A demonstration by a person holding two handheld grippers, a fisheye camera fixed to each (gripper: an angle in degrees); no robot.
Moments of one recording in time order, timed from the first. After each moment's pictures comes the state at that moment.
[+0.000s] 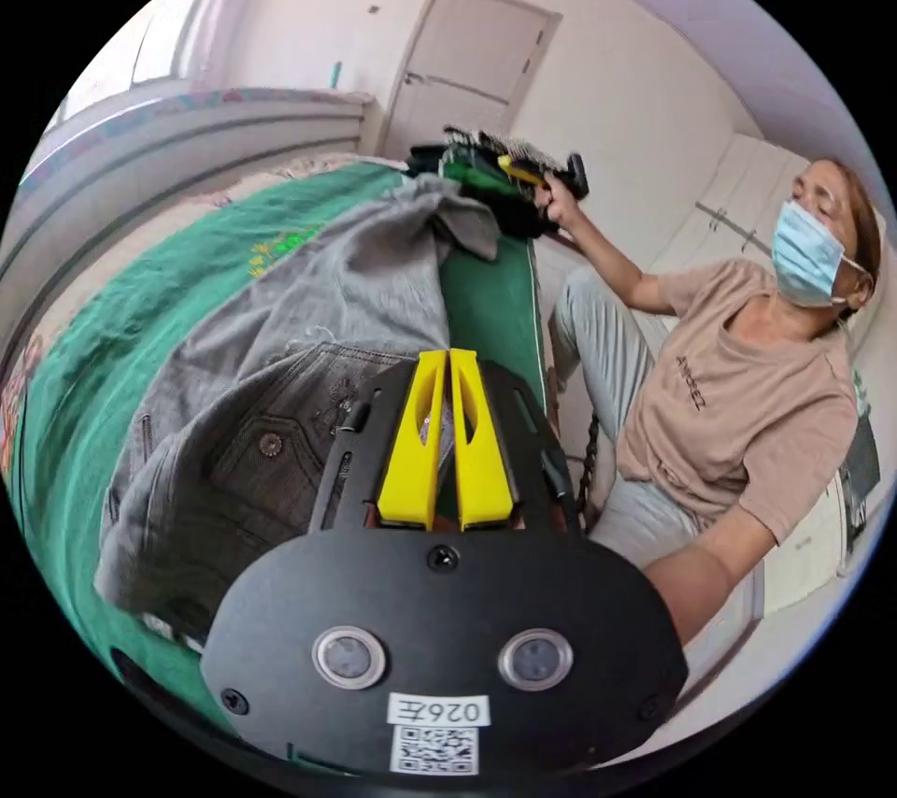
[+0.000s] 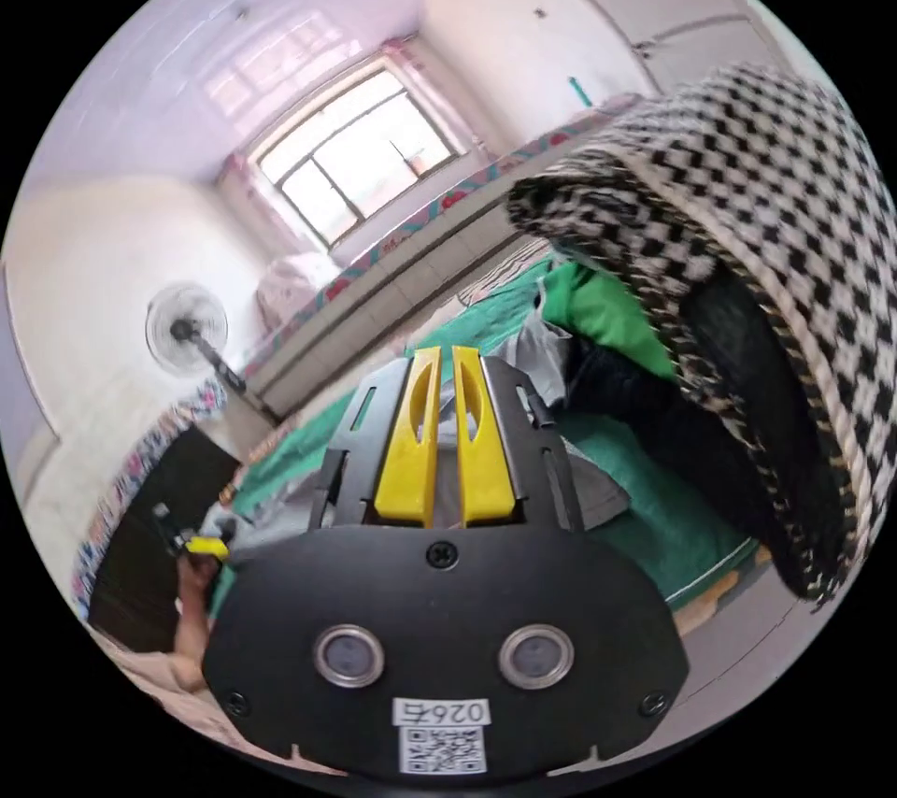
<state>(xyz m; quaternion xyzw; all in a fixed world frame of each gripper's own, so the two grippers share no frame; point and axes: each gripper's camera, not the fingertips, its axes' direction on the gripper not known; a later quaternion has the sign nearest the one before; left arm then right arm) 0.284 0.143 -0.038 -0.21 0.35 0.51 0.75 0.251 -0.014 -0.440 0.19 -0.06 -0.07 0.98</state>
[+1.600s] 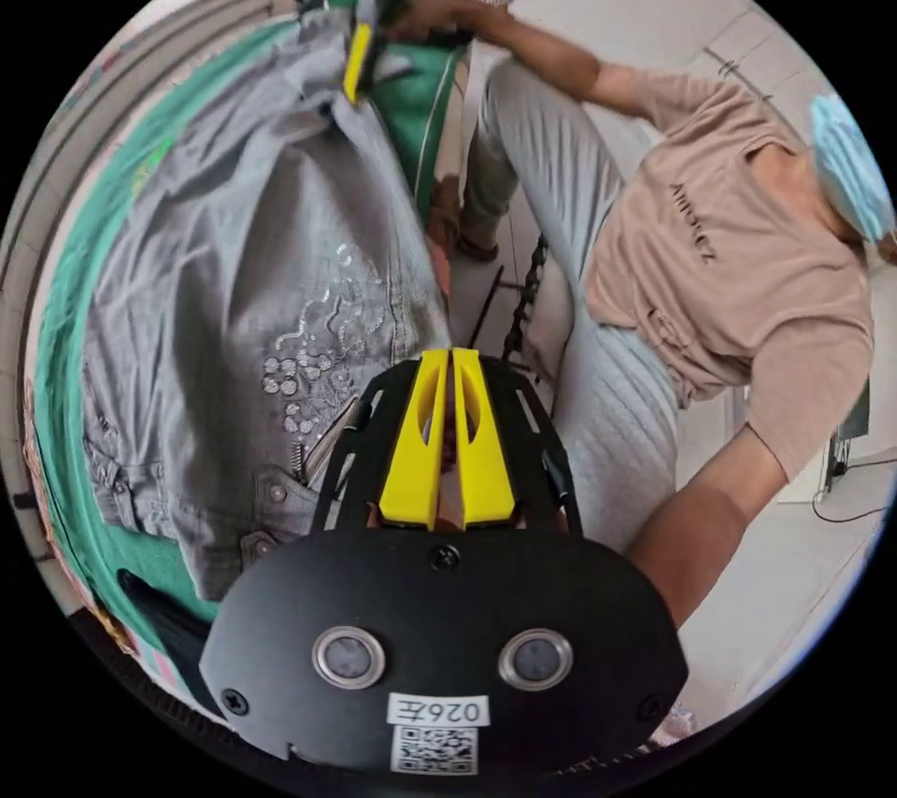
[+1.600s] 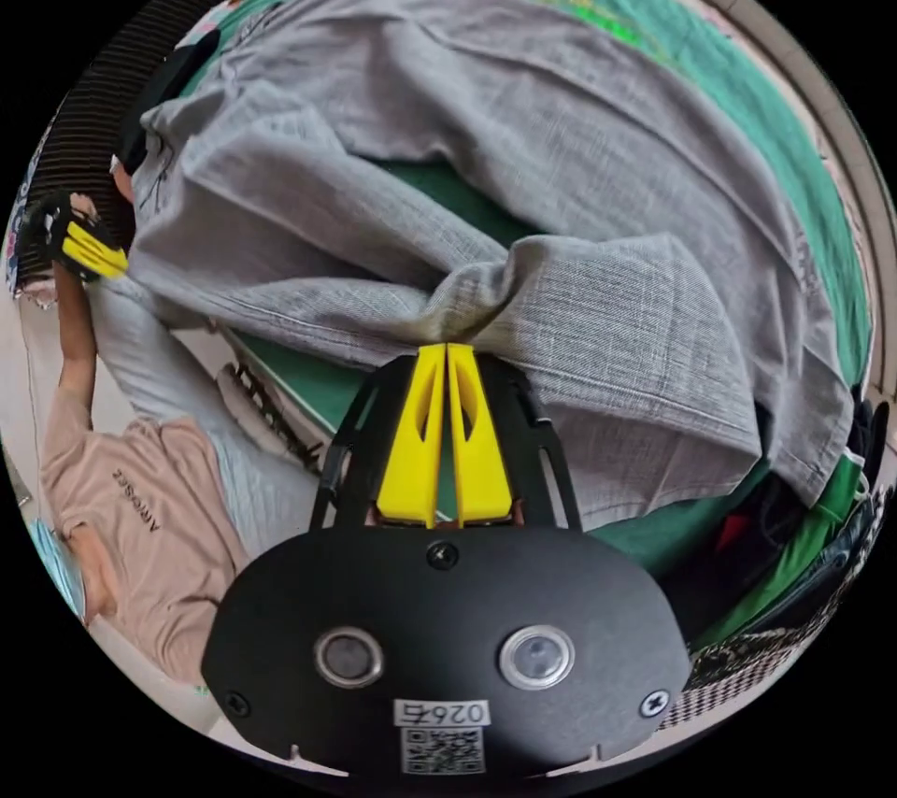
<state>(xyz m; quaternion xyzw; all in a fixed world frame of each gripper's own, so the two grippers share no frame) 0.243 0.190 -0.130 -0.39 0.24 0.65 0.61 0.371 0.548 0.092 -0.43 0.09 -0.45 0.78</state>
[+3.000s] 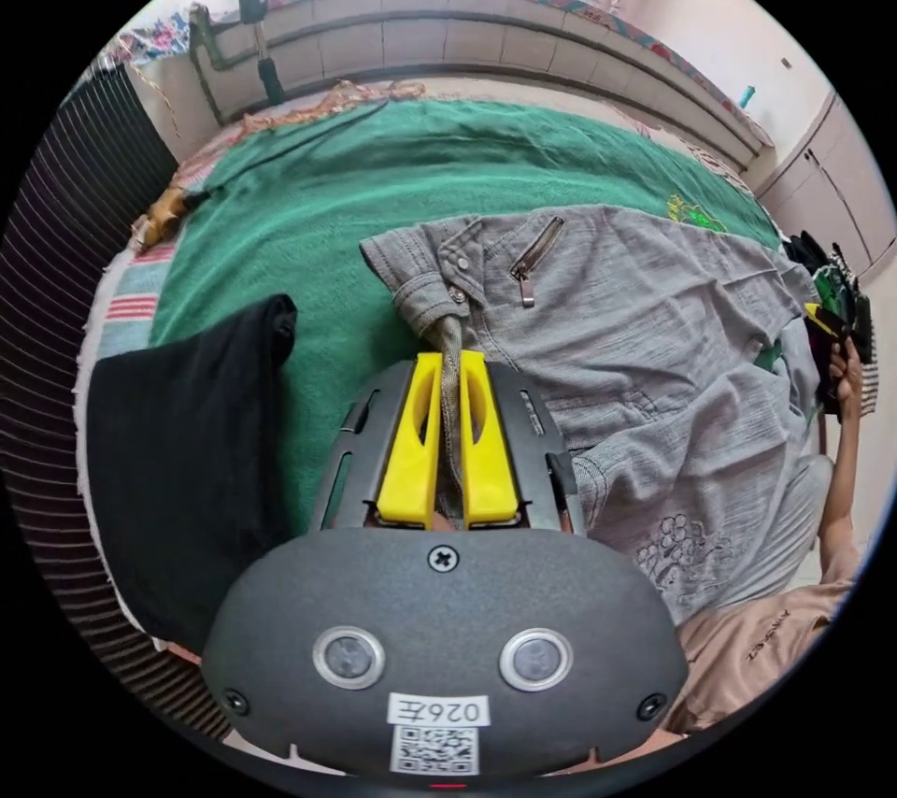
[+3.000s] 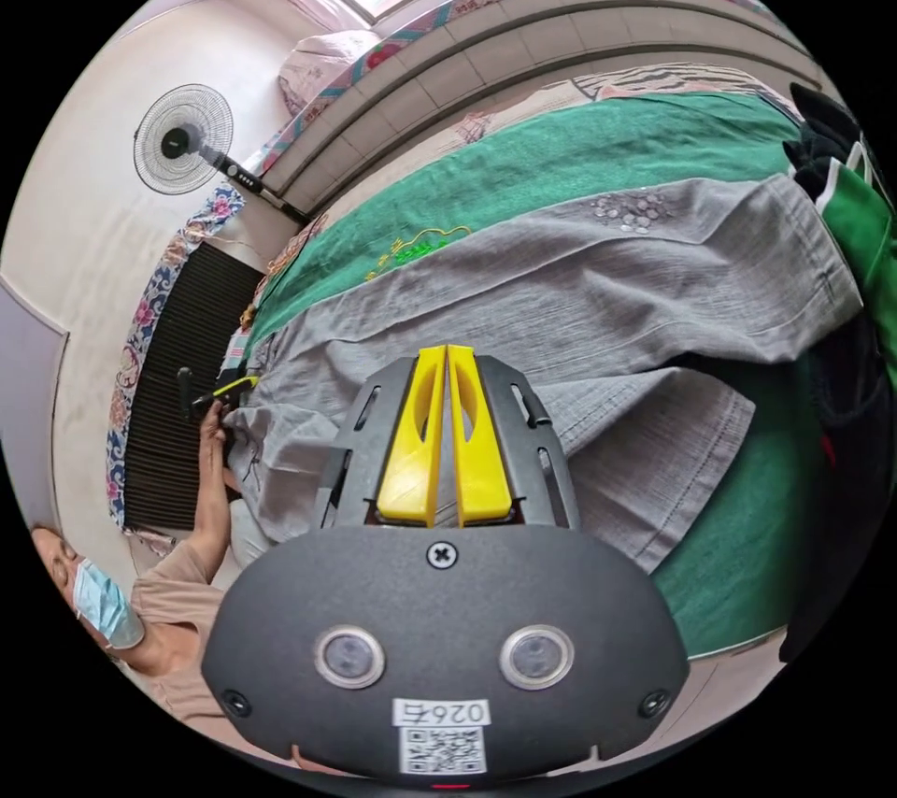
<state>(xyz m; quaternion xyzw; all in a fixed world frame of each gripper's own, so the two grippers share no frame) 0.166 0.018 0.010 -0.17 -0.20 0.33 0.91 0.276 -0.088 -0.150 -0.13 -0.09 -0.15 0.98</state>
